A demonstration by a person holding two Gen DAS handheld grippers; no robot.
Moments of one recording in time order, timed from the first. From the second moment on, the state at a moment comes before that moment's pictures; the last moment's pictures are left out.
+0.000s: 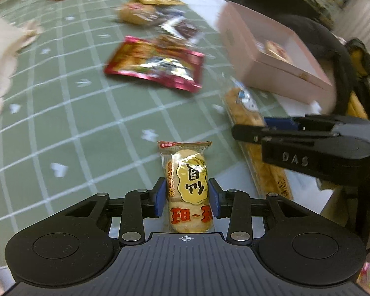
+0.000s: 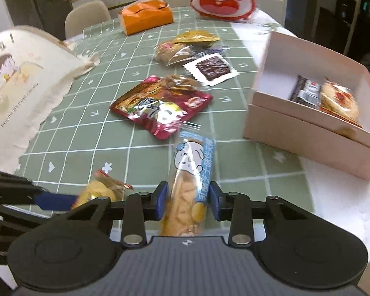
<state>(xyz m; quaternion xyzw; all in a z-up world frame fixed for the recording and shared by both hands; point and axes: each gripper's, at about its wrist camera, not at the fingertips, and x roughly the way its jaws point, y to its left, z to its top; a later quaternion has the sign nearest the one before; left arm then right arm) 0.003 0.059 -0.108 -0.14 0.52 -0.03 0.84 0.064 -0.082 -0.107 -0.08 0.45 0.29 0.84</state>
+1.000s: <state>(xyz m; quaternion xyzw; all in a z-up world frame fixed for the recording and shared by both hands) 0.203 -0.017 0.020 -0.13 0.33 -0.15 0.92 0.072 -0.230 0.089 0.01 0.23 0.14 0.96</state>
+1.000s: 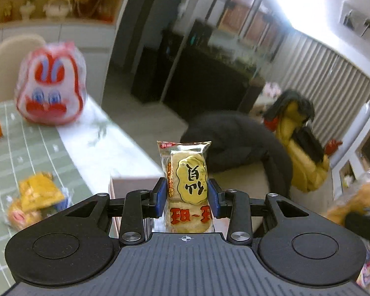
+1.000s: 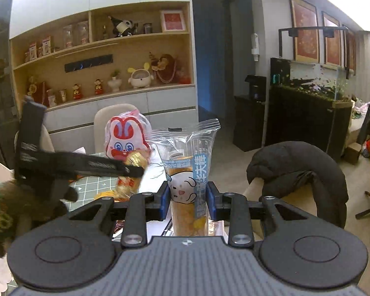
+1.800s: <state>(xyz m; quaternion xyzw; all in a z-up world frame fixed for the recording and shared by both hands) 0.209 0.009 -0.041 -0.25 0.33 -0.13 0.90 0.164 -0.223 0.045 0.05 0.29 0.11 0.95</state>
